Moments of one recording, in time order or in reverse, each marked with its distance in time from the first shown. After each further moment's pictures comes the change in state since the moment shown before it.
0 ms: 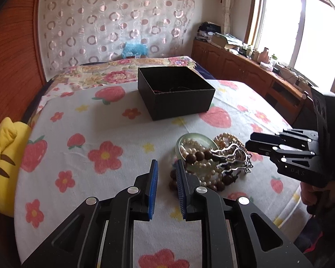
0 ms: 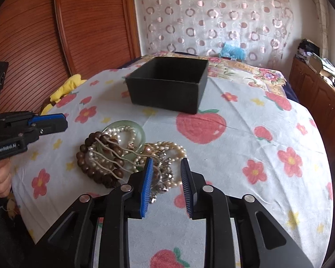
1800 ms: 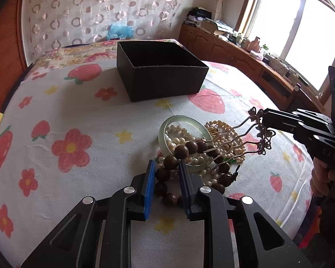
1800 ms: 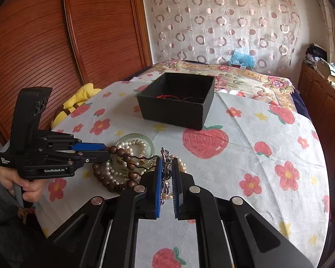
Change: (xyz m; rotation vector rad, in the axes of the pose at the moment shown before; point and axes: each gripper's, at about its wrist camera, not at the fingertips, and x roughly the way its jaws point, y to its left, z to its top) left arm 0.045 -0.003 0.000 -0.012 0.107 -0.117; right arm -0.028 -0.007 0.014 -0.010 -0.056 0.069
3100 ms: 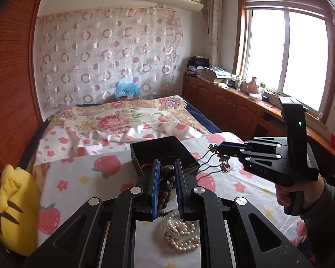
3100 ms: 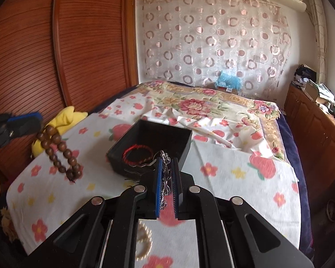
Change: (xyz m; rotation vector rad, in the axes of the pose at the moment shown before) left arm -0.101 -0.019 0.086 0.075 -0.335 0.084; right arm 0.015 -0.029 0.094 -0.032 -0.109 -0.113
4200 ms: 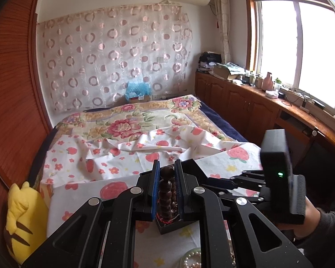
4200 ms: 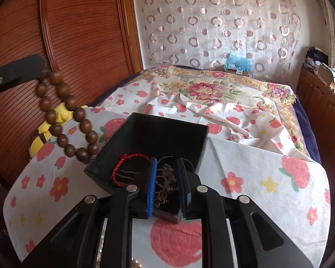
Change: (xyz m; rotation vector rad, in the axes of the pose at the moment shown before) left arm 0.072 0.008 0.058 0.034 0.032 0.091; right arm 0.094 -0.005 0.008 0.041 0.102 0.068
